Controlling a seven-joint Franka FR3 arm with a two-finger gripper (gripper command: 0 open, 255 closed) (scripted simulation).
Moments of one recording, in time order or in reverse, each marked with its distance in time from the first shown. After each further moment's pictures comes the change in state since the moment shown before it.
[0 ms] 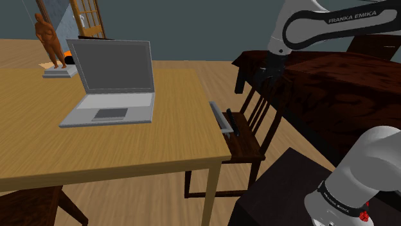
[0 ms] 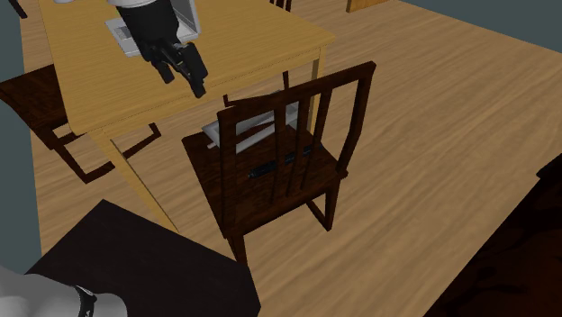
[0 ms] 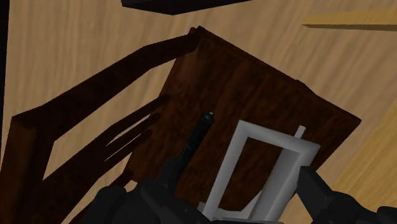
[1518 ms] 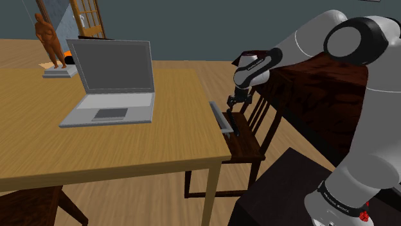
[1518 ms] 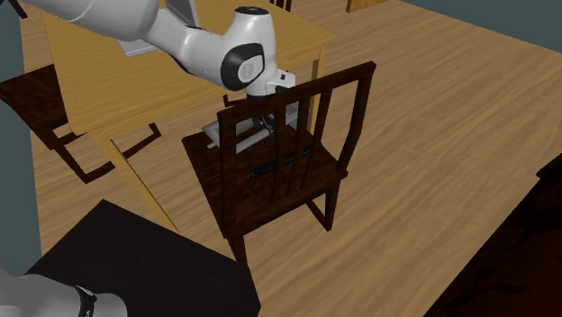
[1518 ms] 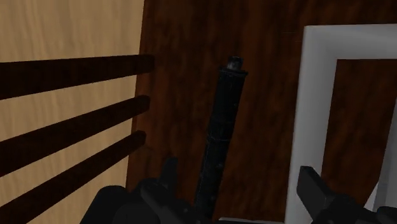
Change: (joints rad) arm -0.078 0.855 -0.065 0.346 0.095 0.403 0.131
